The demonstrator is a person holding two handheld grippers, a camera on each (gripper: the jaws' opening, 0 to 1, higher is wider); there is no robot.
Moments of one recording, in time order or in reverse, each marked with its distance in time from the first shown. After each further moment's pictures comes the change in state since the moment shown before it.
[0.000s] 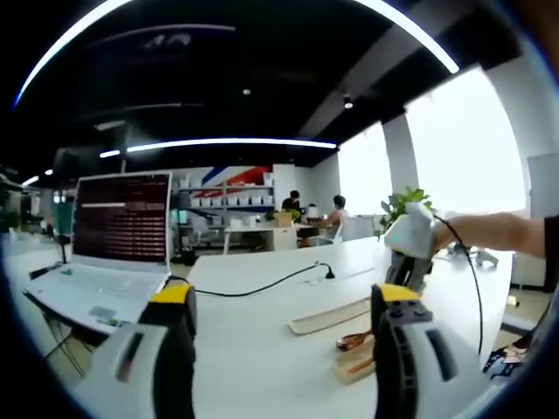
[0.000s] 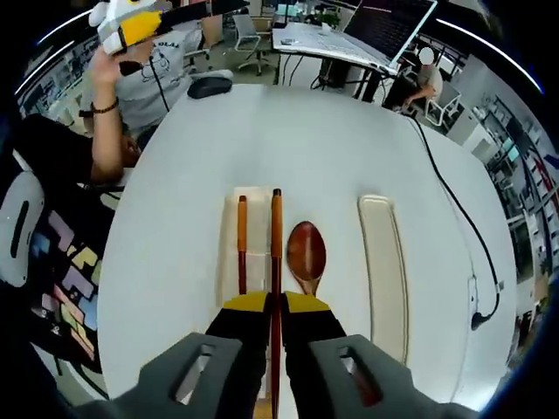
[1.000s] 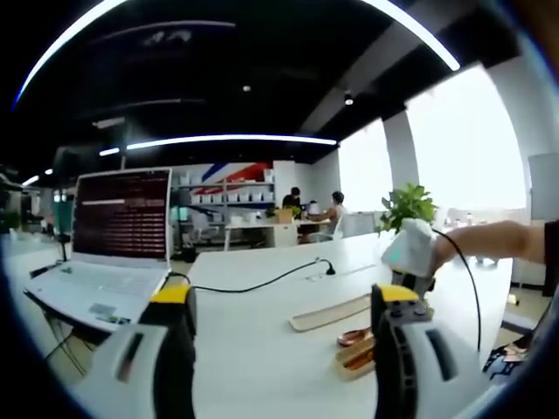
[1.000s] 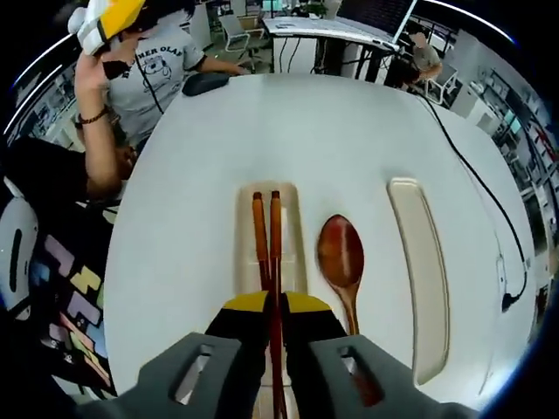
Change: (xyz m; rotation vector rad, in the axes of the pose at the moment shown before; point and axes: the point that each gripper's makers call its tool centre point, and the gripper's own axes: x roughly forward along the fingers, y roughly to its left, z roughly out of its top) left arm 0.000 0.000 -0.006 0.000 0.019 0.001; right arm 0.036 0.018 0.002 0.097 0.016 0.034
